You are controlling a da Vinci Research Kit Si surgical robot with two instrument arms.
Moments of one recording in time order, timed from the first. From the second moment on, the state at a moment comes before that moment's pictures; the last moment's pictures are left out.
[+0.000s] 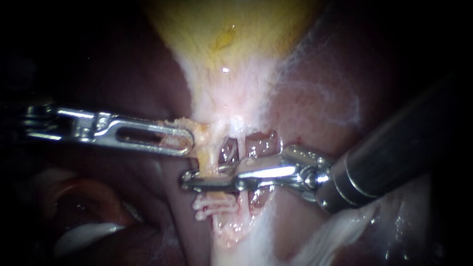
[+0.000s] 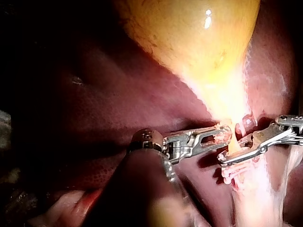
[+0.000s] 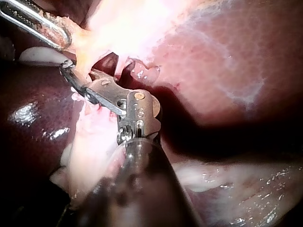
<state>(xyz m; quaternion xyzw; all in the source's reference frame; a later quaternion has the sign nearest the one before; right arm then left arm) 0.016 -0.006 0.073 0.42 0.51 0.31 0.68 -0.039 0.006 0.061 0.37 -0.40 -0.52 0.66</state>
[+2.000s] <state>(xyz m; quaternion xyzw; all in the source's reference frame) 0.000 -0.001 0.064 0.25 0.61 0.12 0.75 -0.039 0.007 0.064 0.36 -0.41 -0.52 0.66</state>
